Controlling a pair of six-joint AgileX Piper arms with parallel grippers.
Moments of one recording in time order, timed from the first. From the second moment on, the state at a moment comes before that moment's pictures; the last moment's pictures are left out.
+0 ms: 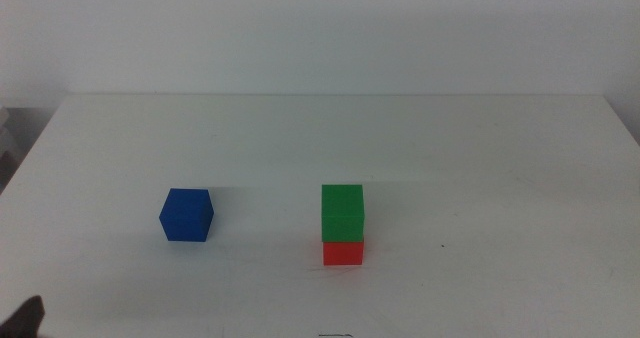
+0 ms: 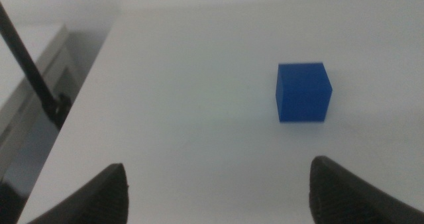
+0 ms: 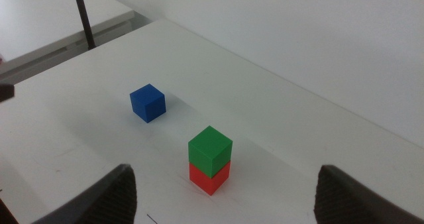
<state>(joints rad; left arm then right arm) 0.00 0.12 -0.12 0.02 0.42 0.03 0.60 0.64 -1.00 0.12 0.82 -0.17</state>
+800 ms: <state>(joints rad) 0.00 0.86 -0.92 -0.07 1.13 0.02 0.60 0.64 -1.00 0.12 0.82 -0.17</state>
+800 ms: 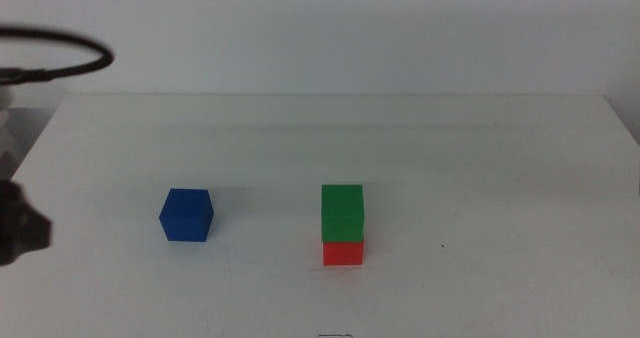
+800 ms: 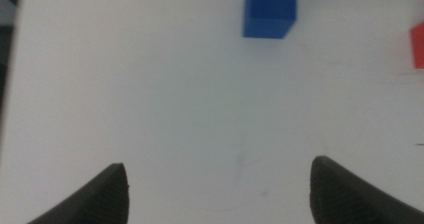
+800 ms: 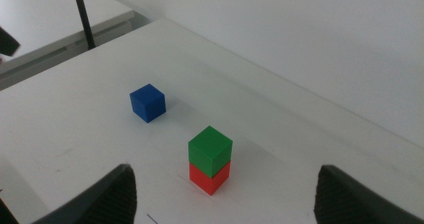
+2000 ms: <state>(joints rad) -0.20 1.81 -1.47 -0.05 1.12 0.01 0.60 0.64 -1.00 0.12 0.82 -0.17</state>
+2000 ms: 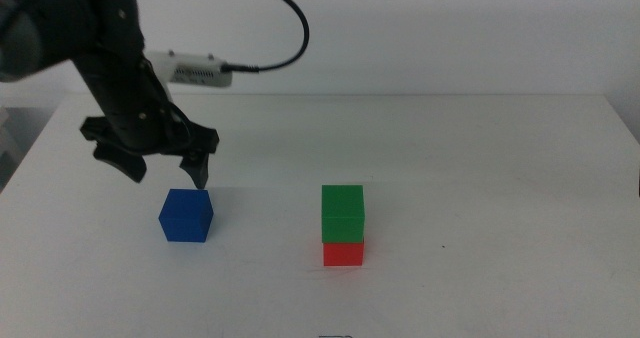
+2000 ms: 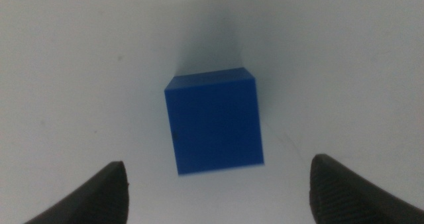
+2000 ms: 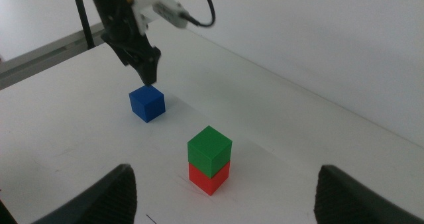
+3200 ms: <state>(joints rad) -0.34 1.79 -1.52 0.04 1.15 -0.31 0.60 0.64 -1.00 0.12 0.82 -0.17</state>
